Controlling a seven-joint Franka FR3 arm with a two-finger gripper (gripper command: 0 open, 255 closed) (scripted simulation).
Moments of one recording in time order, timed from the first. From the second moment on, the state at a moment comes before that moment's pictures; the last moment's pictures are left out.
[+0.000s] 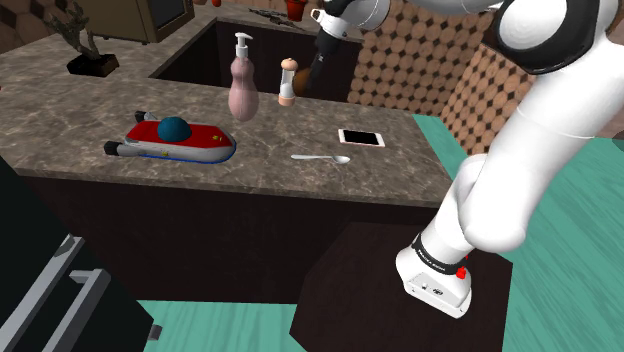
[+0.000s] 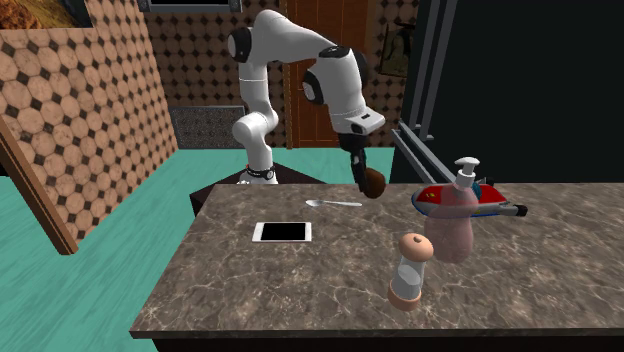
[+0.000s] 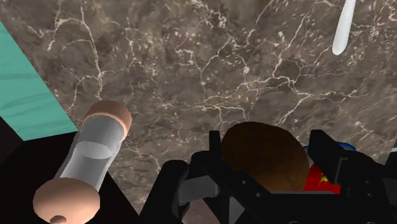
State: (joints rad) arm 0.27 0.04 -0.58 -1.92 0.31 2.08 -0.95
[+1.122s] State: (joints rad) arm 0.43 0.13 -0.44 -1.88 0.30 2.20 -0.67
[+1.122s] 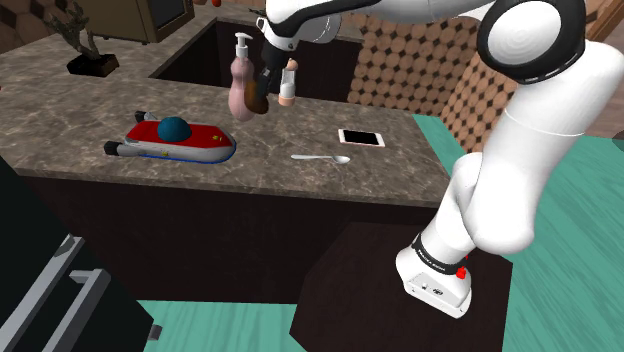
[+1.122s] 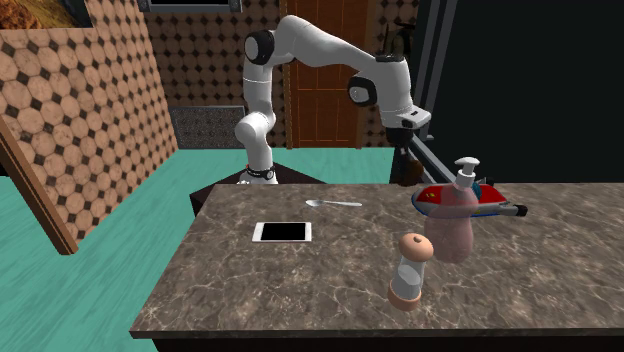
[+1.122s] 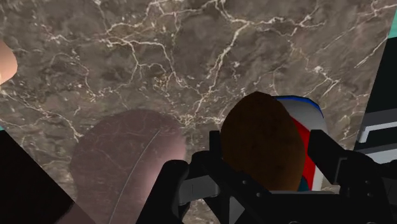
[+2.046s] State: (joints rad) arm 0.42 0.20 -0.42 -1.98 0.38 2.35 -0.74
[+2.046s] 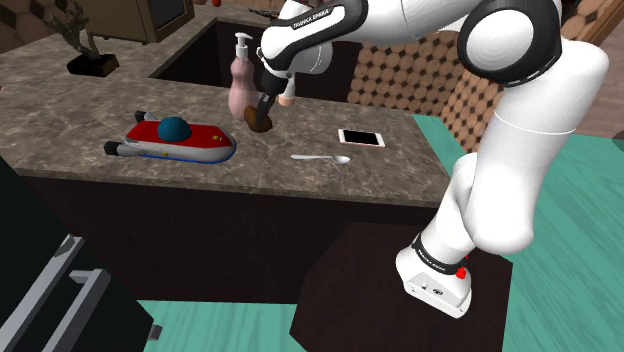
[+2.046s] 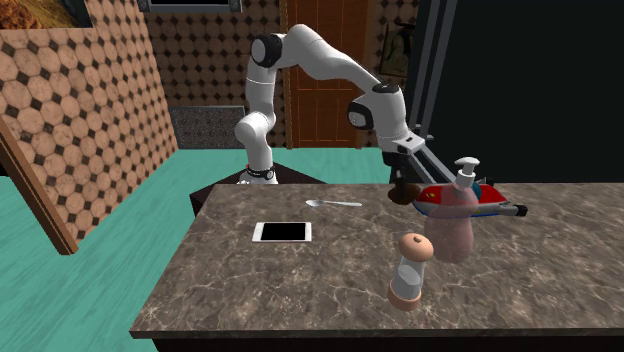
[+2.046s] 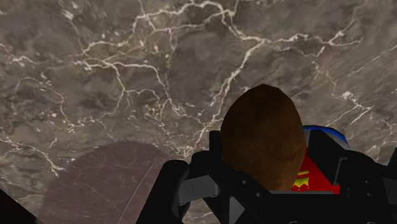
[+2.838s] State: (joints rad) arm 0.40 0.29 -0.39 -2.02 0.48 2.47 -0.83
